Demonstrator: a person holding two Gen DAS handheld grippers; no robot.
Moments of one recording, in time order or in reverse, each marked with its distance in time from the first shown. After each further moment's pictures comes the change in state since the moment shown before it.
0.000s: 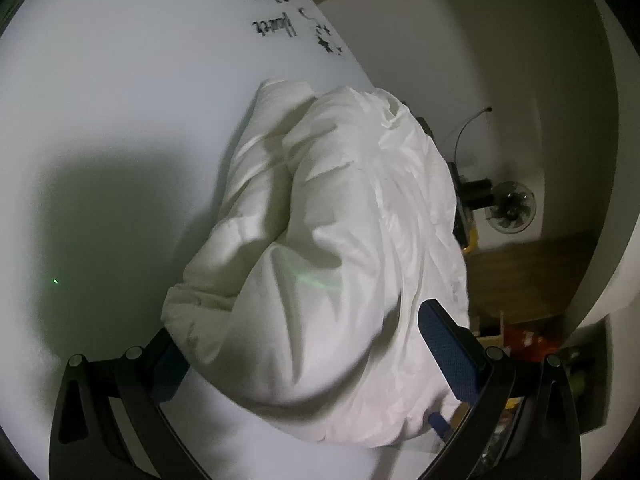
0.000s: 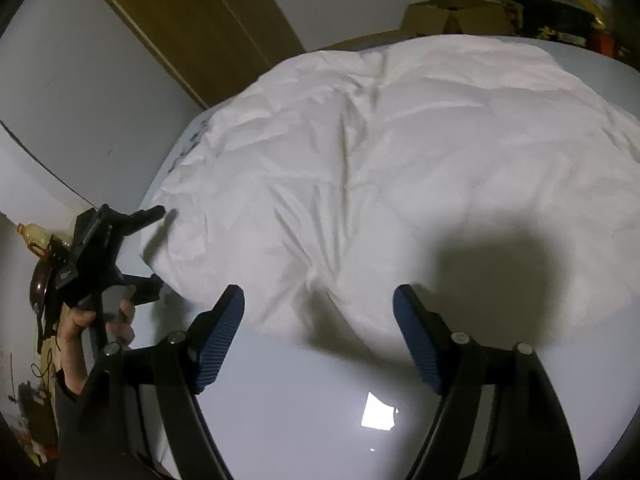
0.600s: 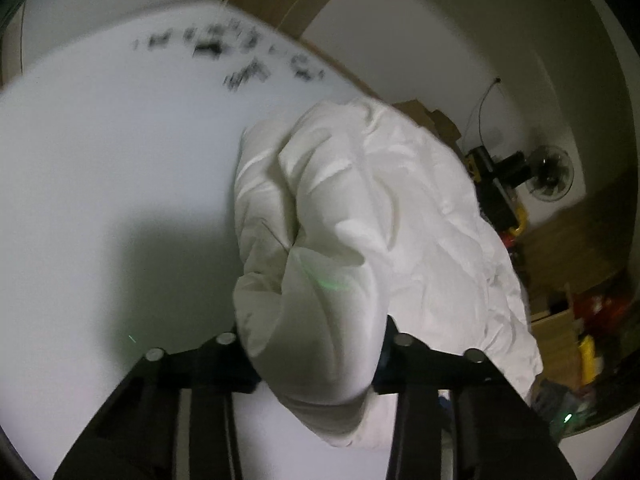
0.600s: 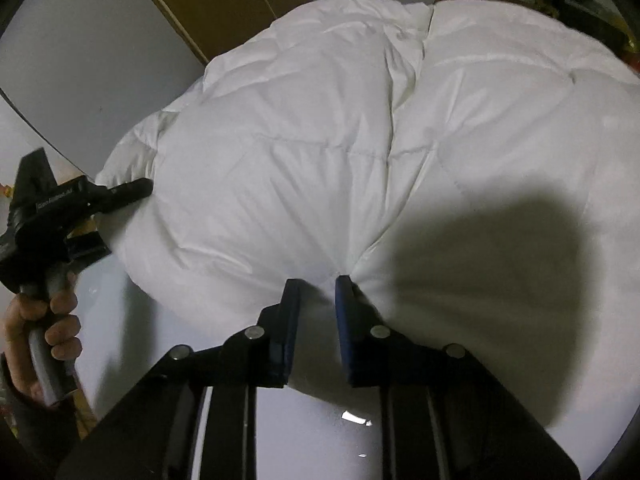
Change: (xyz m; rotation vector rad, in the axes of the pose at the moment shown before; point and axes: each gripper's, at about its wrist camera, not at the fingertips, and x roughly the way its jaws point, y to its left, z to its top) left arm -0.018 -0.055 -0.017 0.252 -0.128 0.239; right arm 0.058 -0.001 0.003 -0.034 0.118 0.035
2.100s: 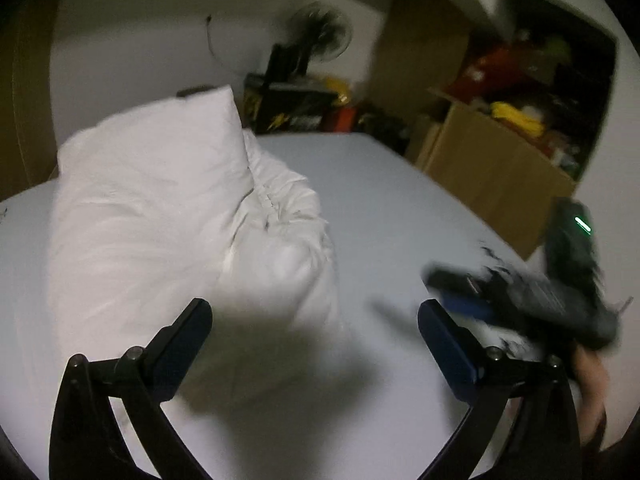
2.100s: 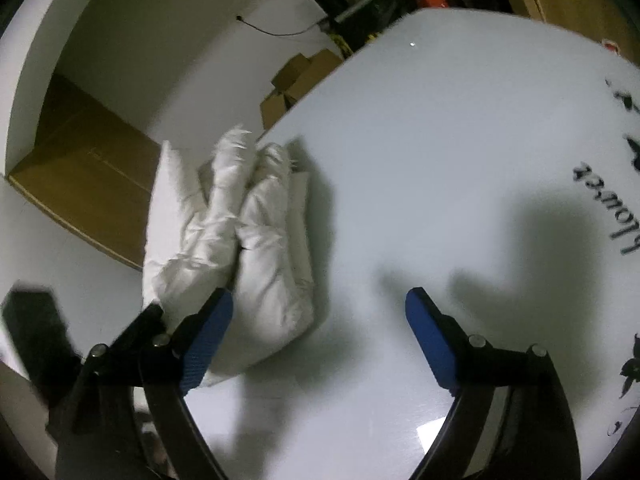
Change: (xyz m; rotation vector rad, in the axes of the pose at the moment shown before) left arm 0.000 -0.329 -0.227 0.846 0.020 -0.338; right arm -0.270 -0.221 -0.141 0.541 -0.508 -0.060
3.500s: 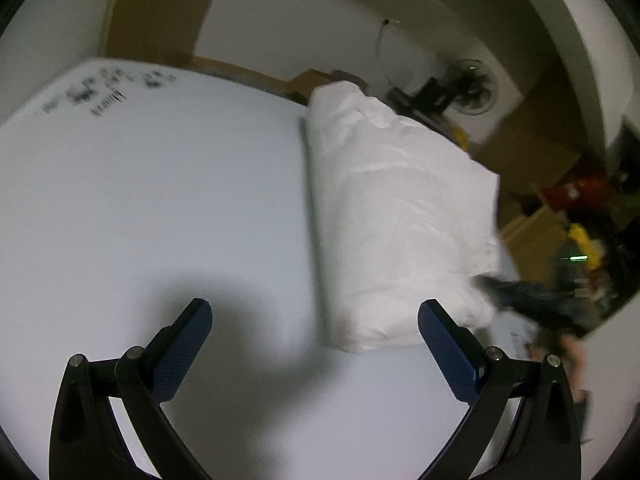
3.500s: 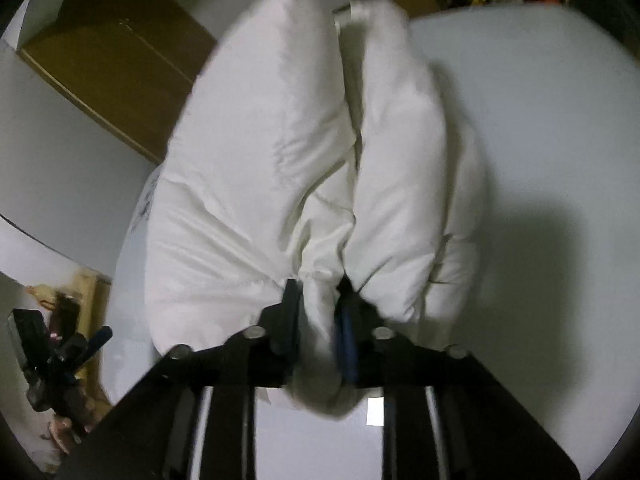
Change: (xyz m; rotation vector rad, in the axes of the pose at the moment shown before) left arm -0.121 0.204 -0.070 -0.508 0.005 0.244; right arm 0.069 0.120 0.005 -0.332 0.236 -0.043
